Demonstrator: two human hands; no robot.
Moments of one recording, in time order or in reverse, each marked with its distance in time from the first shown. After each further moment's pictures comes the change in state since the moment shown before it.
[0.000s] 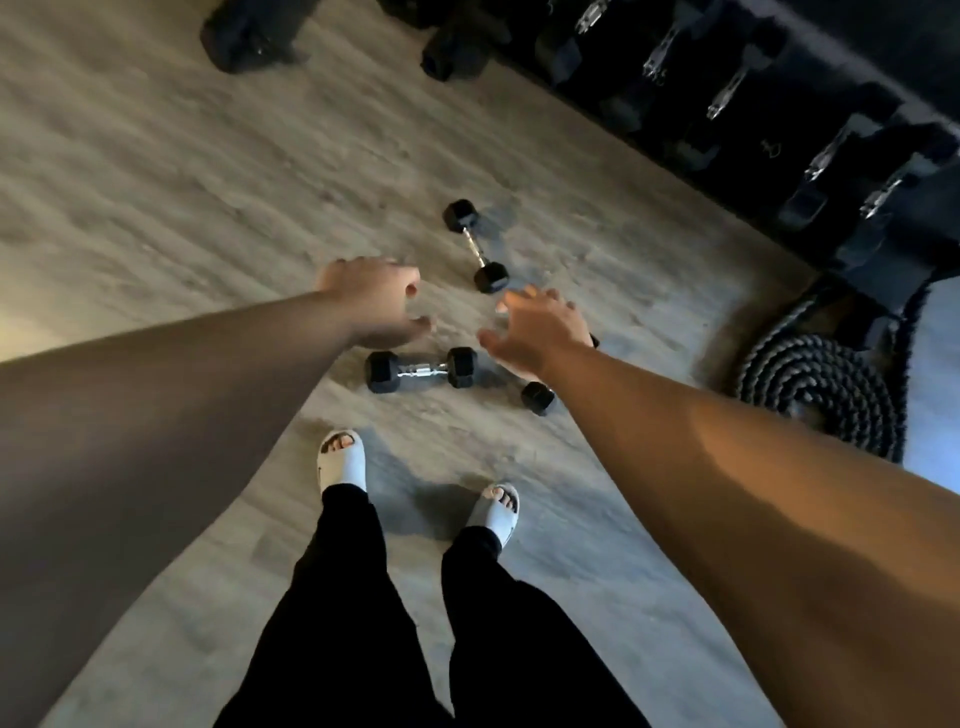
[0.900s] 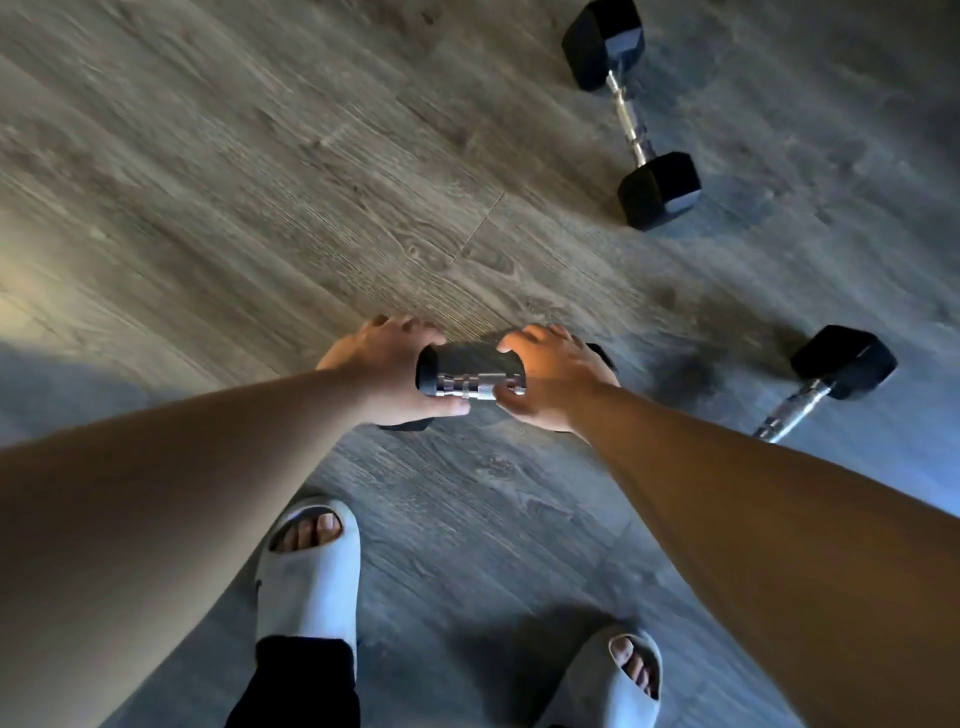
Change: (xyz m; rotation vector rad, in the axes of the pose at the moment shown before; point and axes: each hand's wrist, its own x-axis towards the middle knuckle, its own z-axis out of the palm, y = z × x) left_hand 0.293 -0.183 0.452 -0.195 -0.185 -0.101; right_hand 0.378 0.037 0.446 0.009 -0.195 -0.223
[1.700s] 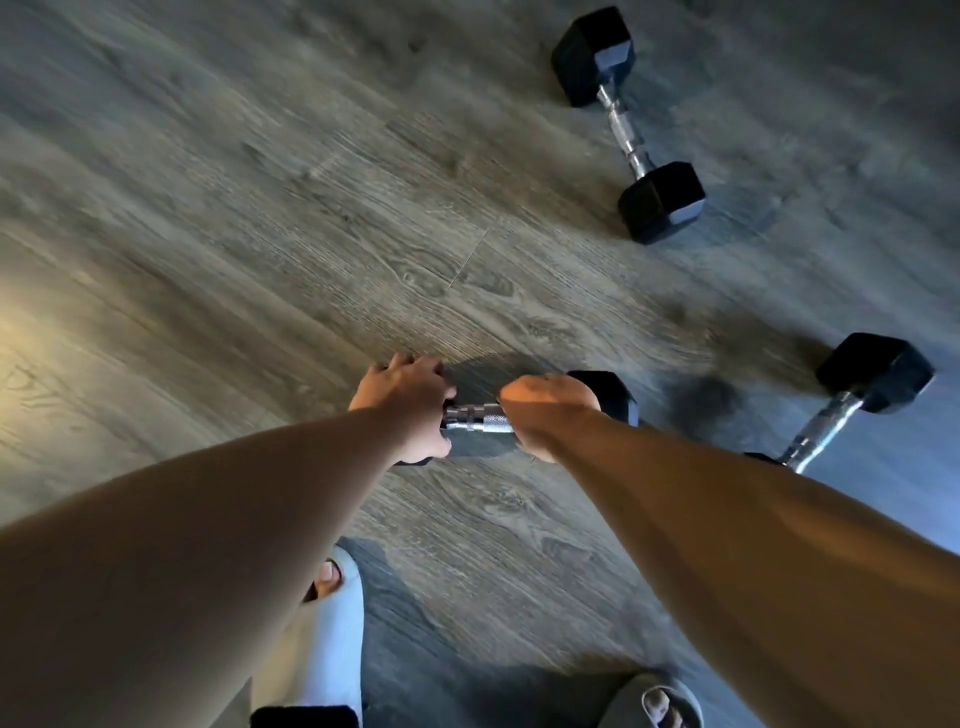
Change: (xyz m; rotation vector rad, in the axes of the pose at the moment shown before) left_hand 0.032 0.014 0.027 0.303 -0.060 0.033; right_hand 0.029 -0.008 0.028 -0.327 -0.140 -0.007
